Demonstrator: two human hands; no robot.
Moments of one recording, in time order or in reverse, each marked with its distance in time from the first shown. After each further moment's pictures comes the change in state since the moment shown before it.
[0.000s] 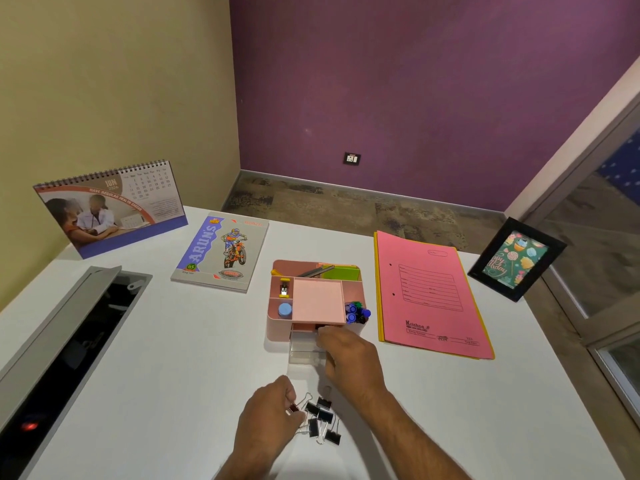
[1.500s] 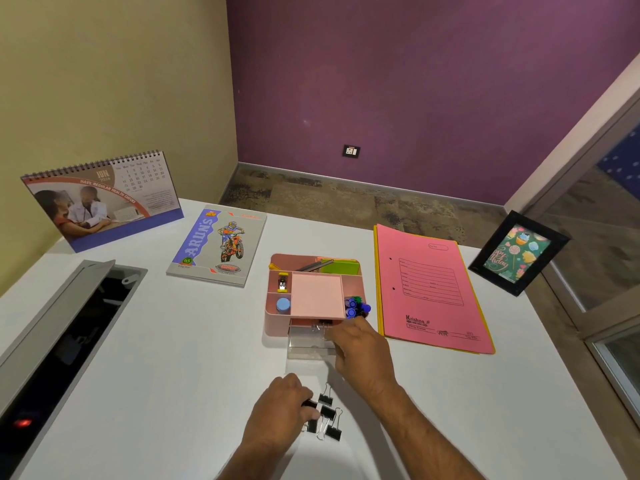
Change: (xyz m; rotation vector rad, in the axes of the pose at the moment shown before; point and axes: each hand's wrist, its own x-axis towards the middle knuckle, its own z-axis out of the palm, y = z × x) left_hand 0.010 0.012 0.009 0.308 -0.211 0.269; right_hand 0.000 0.018 -0.003 -0.079 -0.032 0.021
